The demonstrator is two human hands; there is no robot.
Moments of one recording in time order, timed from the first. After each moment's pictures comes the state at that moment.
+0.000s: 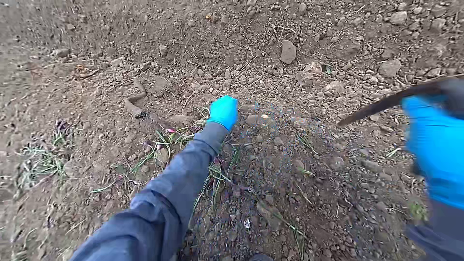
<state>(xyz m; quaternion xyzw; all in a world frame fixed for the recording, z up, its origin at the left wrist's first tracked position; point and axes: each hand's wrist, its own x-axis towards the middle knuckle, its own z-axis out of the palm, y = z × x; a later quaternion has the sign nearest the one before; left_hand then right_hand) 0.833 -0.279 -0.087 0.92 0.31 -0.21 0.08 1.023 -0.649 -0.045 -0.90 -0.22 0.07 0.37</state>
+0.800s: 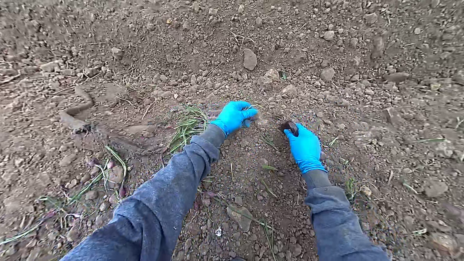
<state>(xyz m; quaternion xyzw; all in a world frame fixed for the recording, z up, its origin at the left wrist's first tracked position) 0.897 -0.354 -0.097 0.76 0.25 -0.13 0.59 0.951 -0.607 -0.126 -0.95 -0.07 0.18 0.23</state>
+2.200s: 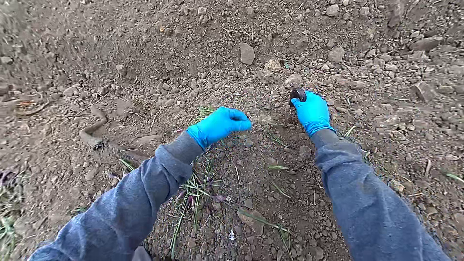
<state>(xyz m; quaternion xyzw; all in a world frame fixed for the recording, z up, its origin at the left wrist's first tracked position) 0.873 -0.343 -0.032 0.78 0.18 -0.26 0.54 1.035 -0.571 -0.137 -0.94 -0.03 0.22 0.27</state>
